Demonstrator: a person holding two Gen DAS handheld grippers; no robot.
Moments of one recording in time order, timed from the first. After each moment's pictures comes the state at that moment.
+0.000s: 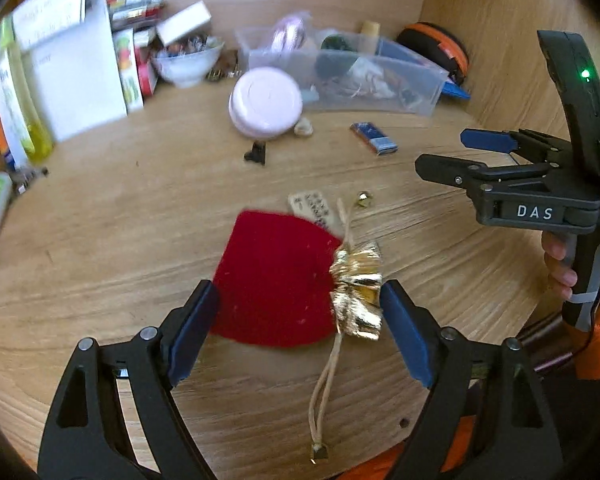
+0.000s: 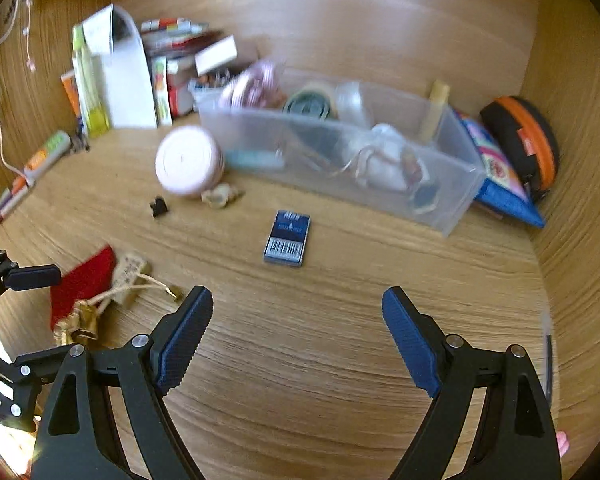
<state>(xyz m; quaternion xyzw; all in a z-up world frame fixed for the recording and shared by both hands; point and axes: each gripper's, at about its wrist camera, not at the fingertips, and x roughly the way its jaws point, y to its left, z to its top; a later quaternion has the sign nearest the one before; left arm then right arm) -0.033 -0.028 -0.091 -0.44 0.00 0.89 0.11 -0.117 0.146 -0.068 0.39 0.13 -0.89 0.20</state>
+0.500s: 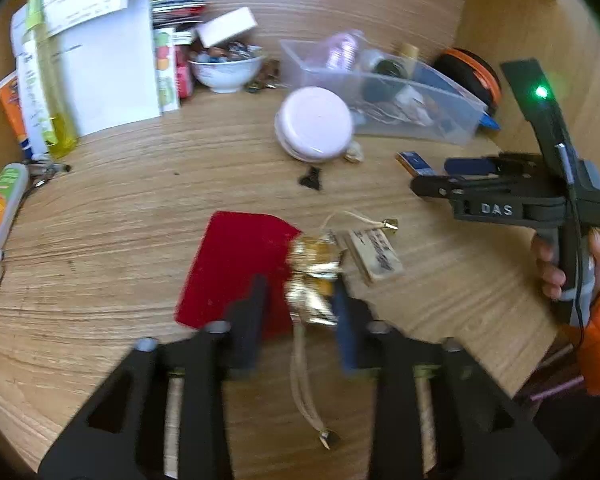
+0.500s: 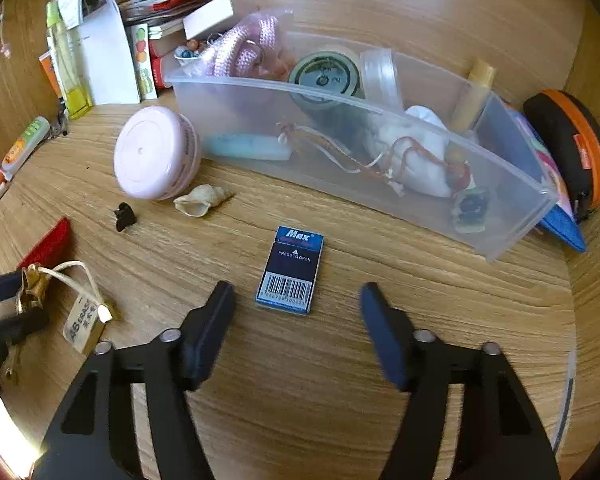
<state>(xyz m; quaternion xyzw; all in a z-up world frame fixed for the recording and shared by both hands) -0.048 -0.058 -0.090 -0.42 -0.03 0.91 0.07 -0.171 0.124 -0.091 0.44 0.14 -0.86 0.21</state>
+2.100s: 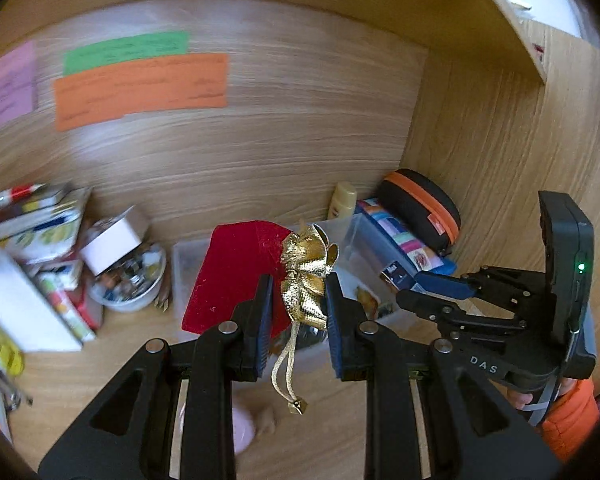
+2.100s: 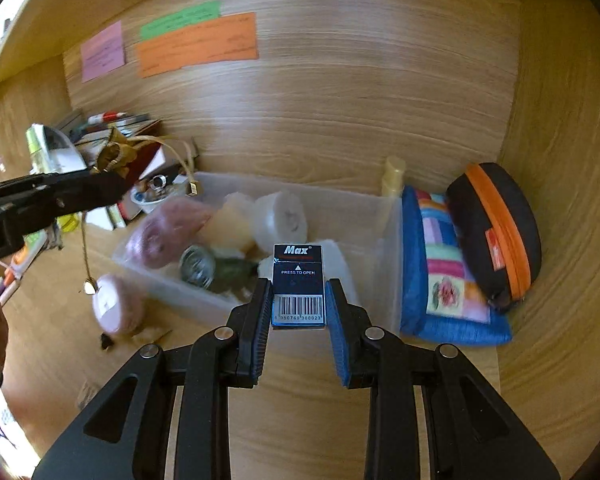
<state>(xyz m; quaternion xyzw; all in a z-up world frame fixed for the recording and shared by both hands) -0.208 0.029 0.042 -0.31 -0.02 0.94 0.17 -0.230 0.196 0.003 0.34 0.08 -0.92 0.21</state>
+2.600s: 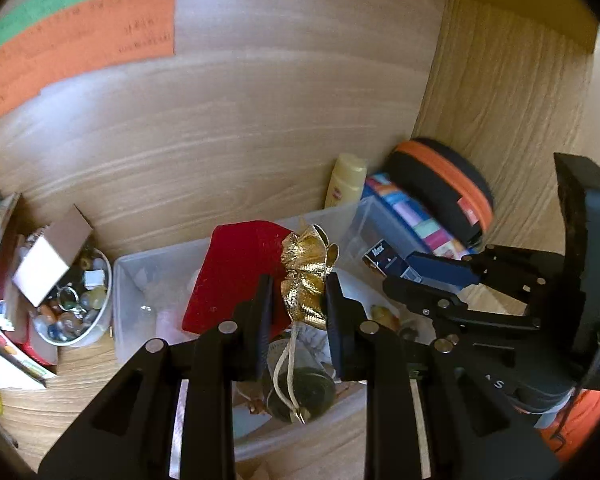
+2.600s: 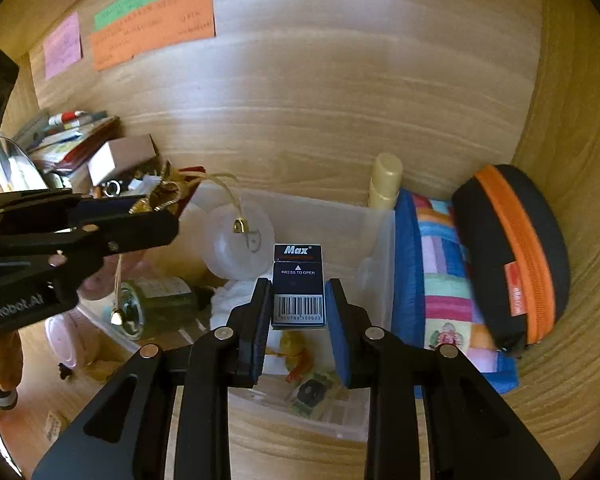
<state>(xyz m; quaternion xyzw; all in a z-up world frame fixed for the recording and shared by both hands) -0.281 0.060 0.000 -0.36 0.01 0.91 0.18 -0.291 0.192 -0.017 0.36 0.09 -0.91 0.19</state>
